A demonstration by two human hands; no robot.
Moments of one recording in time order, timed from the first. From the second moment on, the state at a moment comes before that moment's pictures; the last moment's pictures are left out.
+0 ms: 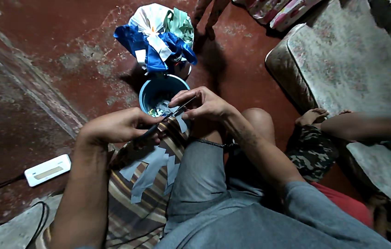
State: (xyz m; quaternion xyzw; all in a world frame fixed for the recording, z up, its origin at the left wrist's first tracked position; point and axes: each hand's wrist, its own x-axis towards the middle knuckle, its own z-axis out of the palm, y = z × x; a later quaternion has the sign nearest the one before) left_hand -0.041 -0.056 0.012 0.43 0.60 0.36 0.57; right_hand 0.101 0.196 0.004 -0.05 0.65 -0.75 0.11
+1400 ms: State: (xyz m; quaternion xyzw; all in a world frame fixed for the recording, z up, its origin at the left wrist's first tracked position) left_hand -0.022 -0.022 -0.003 0.29 0.68 0.62 0.26; right_hand 0.087 0.172 -0.013 -0.05 0.71 -0.71 -0.01
